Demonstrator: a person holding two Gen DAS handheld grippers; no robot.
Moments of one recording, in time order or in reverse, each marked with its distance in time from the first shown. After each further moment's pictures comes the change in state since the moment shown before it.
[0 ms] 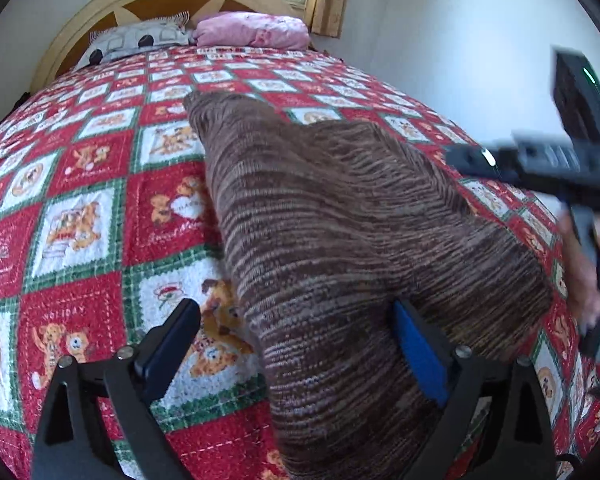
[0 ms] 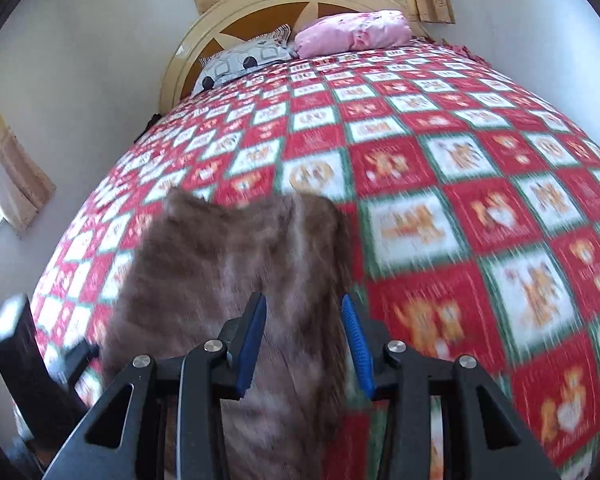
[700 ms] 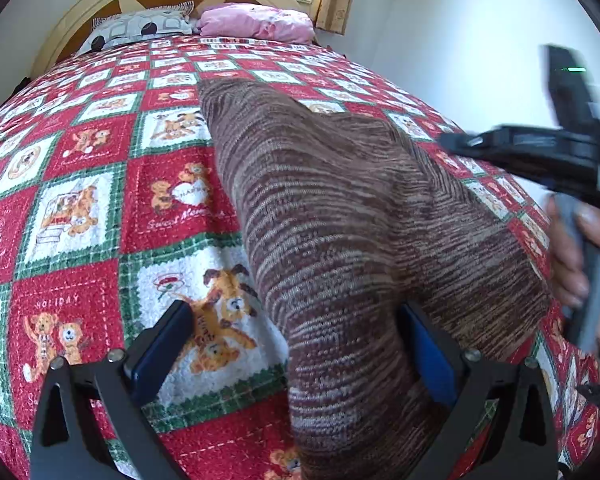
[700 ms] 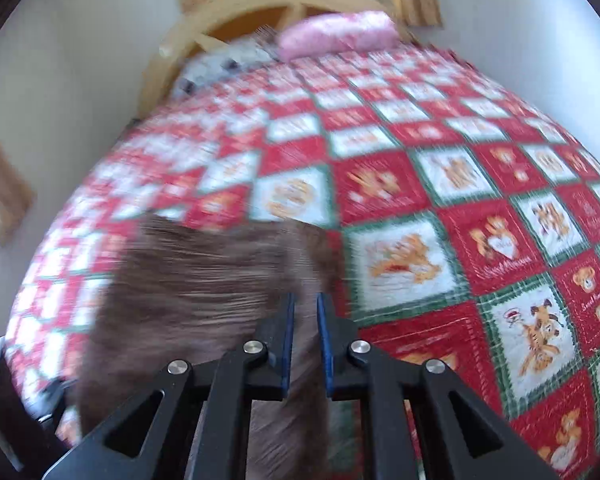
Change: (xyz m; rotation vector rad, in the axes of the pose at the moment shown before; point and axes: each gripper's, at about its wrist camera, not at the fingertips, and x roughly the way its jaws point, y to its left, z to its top) left arm 0.002 0.004 -0.004 -0.028 0.018 -0.020; right arm -0.014 0.004 -0.001 -0.043 -0.094 0.000
